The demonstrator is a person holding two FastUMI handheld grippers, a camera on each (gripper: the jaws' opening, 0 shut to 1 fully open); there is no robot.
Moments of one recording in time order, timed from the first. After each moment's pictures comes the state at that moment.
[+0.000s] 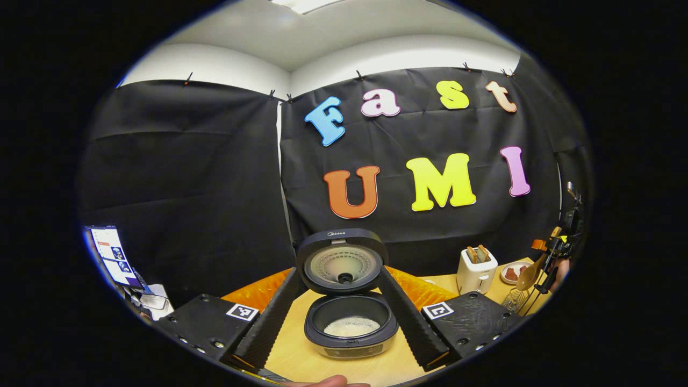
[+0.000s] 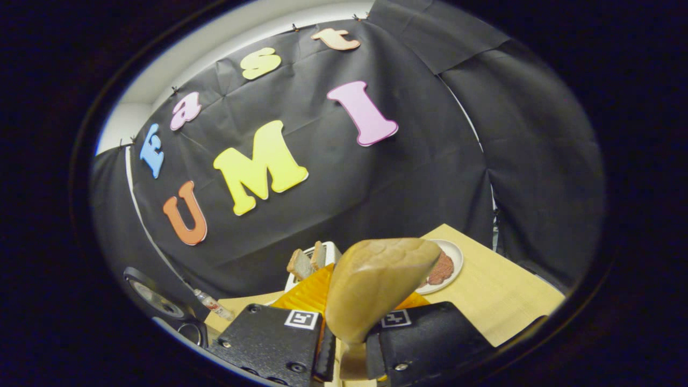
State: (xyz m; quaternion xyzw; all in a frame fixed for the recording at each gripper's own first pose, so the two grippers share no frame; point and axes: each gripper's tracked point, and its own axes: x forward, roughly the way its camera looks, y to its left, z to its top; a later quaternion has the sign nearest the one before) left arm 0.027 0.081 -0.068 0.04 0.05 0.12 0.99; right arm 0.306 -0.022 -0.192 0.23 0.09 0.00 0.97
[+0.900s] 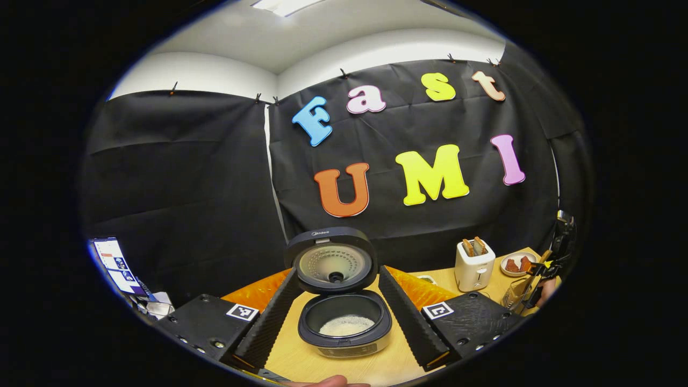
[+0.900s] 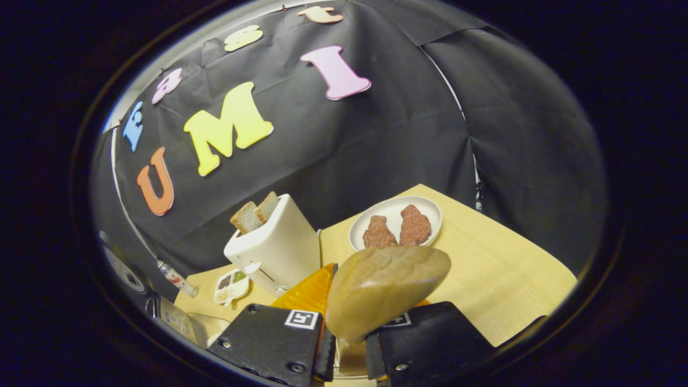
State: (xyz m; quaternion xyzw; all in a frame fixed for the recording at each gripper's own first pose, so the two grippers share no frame) left arm 0.031 0.058 -0.077 0.06 0.06 0.11 0.99; right arm 0.317 -0.042 -0.319 0.21 0.18 -0.03 0.96
